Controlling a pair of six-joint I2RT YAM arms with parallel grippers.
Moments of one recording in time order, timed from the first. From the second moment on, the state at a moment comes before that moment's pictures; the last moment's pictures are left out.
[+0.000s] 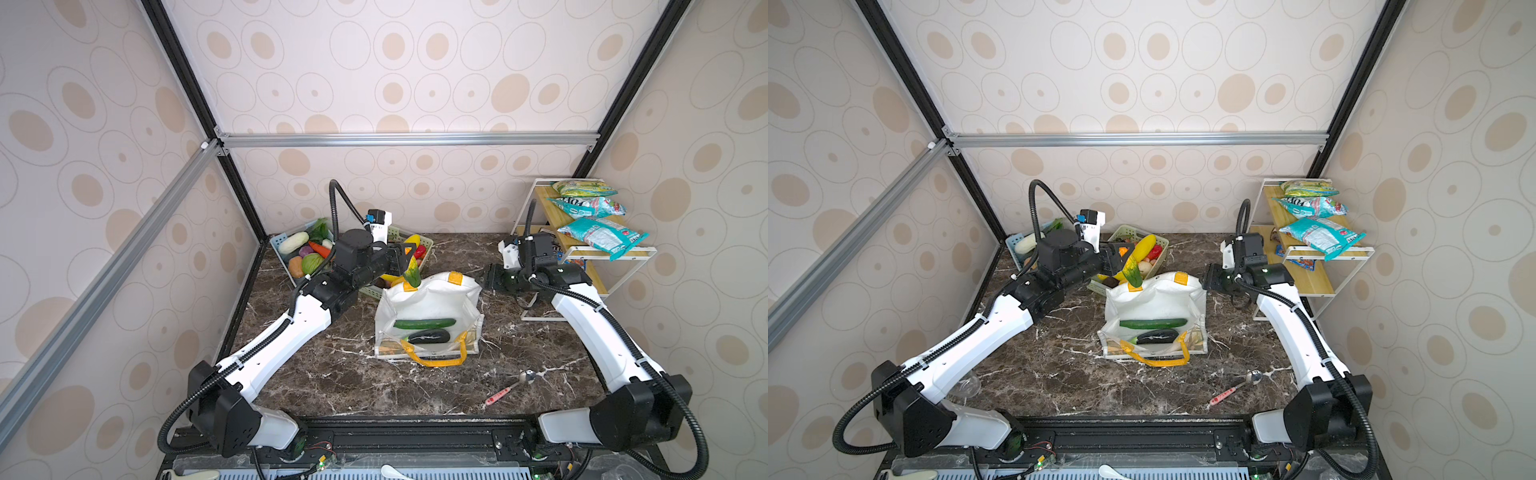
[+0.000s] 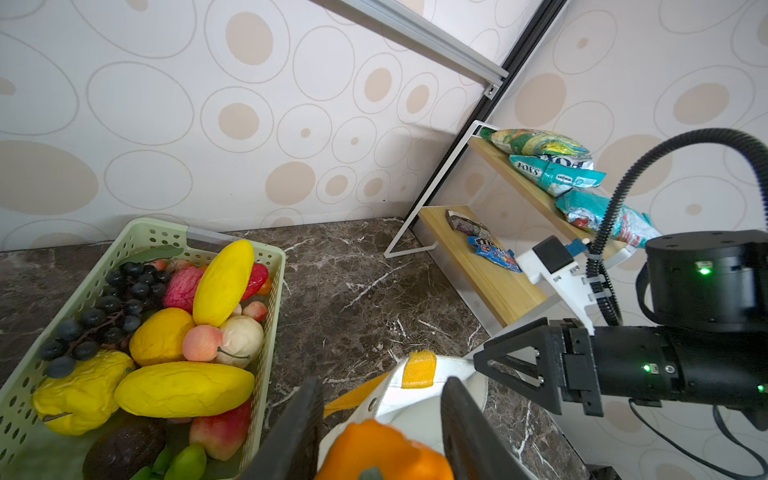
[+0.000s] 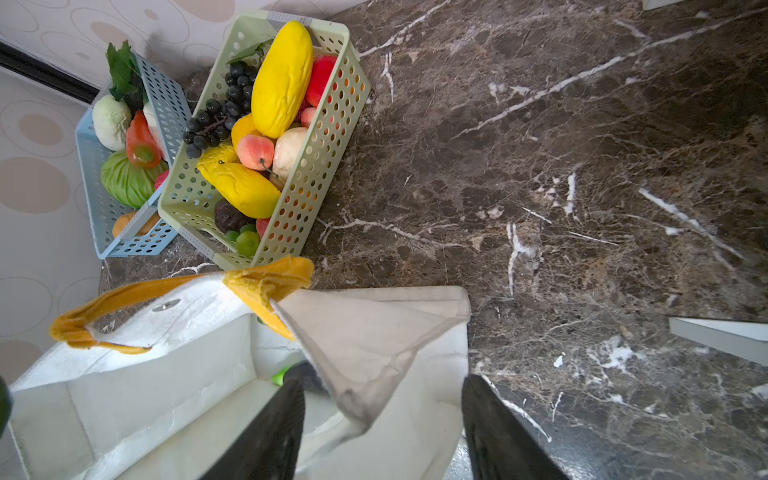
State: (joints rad) left arm -0.63 1.40 1.32 -0.13 0.10 -0.45; right arm 0.16 1.37 1.32 -0.83 -0.24 0.35
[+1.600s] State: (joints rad) left arm -0.95 1.69 1.24 -0.20 -0.22 -0.37; right arm 0.16 1.37 1.33 -0.86 -0.23 0.34
